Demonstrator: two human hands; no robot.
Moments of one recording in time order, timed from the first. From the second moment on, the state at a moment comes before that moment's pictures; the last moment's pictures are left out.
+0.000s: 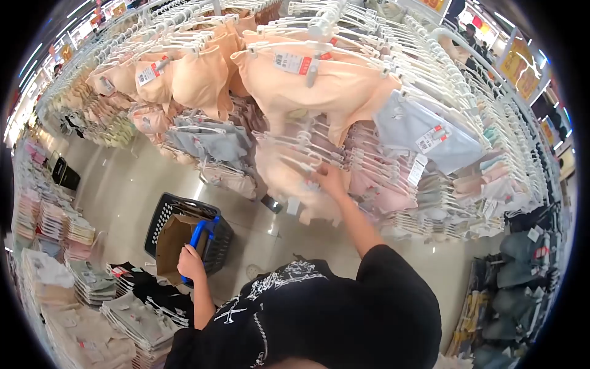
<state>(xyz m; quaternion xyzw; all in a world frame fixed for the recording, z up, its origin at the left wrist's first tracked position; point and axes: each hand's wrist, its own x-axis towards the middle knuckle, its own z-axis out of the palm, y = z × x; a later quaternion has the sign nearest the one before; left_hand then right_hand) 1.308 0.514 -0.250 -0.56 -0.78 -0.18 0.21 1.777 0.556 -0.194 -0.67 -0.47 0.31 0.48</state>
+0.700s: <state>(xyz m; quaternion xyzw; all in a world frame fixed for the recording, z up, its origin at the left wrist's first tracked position) 1.283 0.520 -0.239 -0.63 -0.76 -0.19 0.03 1.734 0.601 -0.144 -0.78 -0.52 -0.07 0.33</state>
